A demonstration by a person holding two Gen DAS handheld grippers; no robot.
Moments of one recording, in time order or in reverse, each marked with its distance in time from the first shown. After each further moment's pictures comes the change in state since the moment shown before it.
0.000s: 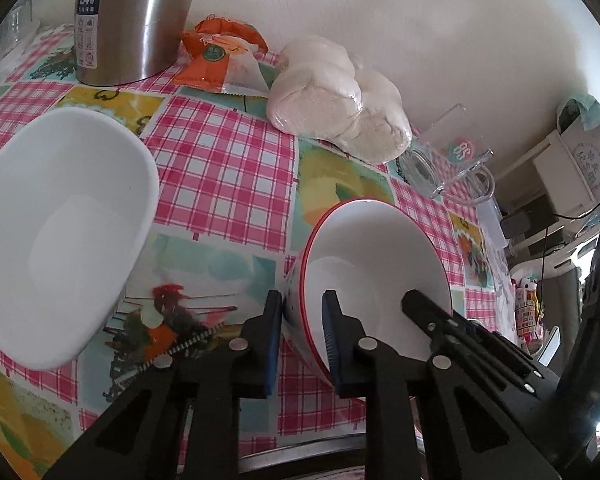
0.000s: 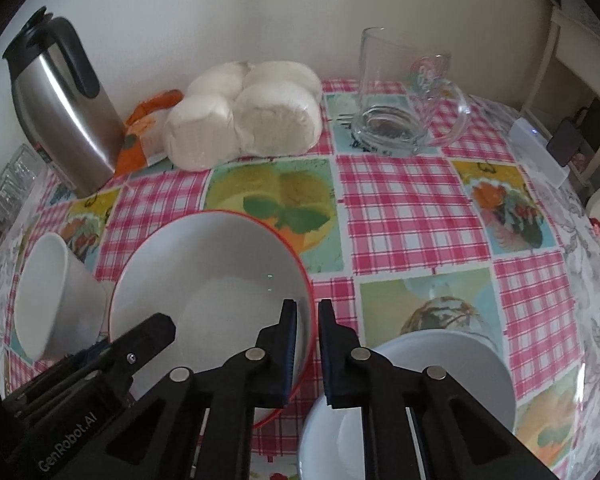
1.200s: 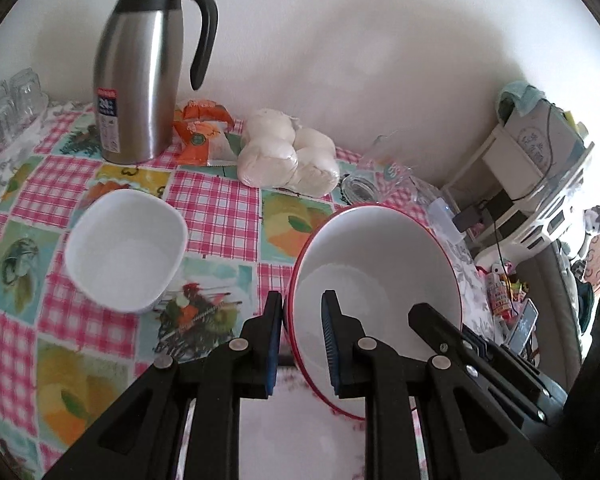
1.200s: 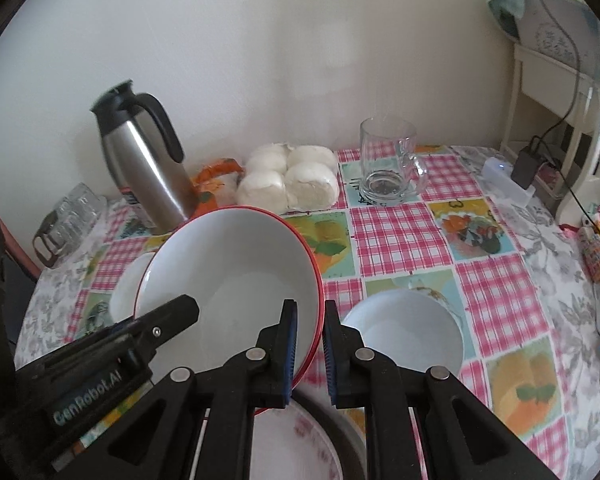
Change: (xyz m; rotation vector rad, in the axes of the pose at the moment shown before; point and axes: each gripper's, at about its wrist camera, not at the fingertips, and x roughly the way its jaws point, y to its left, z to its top) left arm -0.117 -0.036 -0.036 0.147 -0.153 -0.004; right arm -0.133 0.010 -0.045 0.039 -0.226 0.096
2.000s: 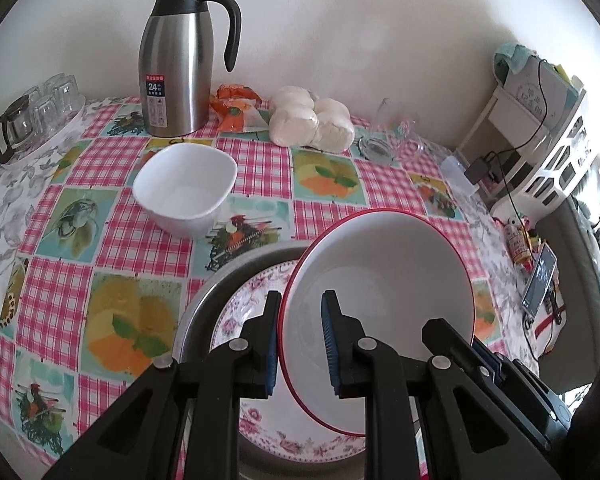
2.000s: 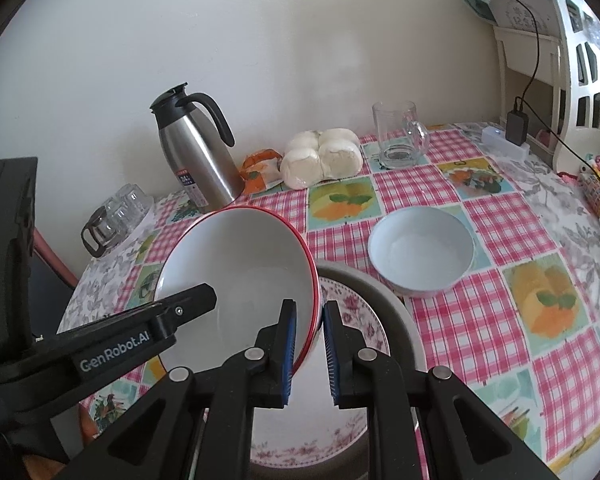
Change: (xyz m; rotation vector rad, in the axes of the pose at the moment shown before) left arm -0.050 0.001 -0.066 0.068 0.046 0.119; right arm -0.061 0.011 -0.092 0.061 -0.047 0.116
